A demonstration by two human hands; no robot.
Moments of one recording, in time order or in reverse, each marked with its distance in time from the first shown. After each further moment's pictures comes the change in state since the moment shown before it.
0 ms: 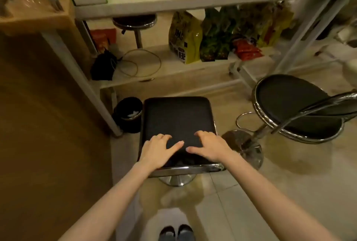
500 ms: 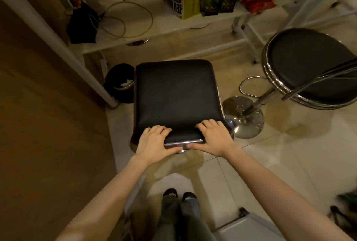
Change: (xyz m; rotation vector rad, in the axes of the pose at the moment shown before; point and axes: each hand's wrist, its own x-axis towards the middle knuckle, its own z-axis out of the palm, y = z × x) left_hand 0.002 -0.046 0.071 0.273 -0.028 0.203; right_hand 0.016 0.047 0.088 -0.294 0.092 -0.139
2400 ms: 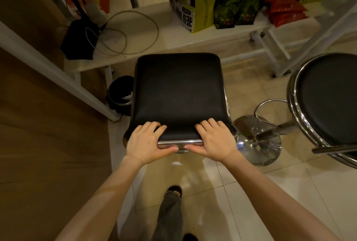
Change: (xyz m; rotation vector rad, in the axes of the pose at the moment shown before) left_hand 0.151 -0.047 -0.028 0.165 0.199 -0.008; right_hand 0.145 0.071 -0.032 -0.077 0.301 -0.141
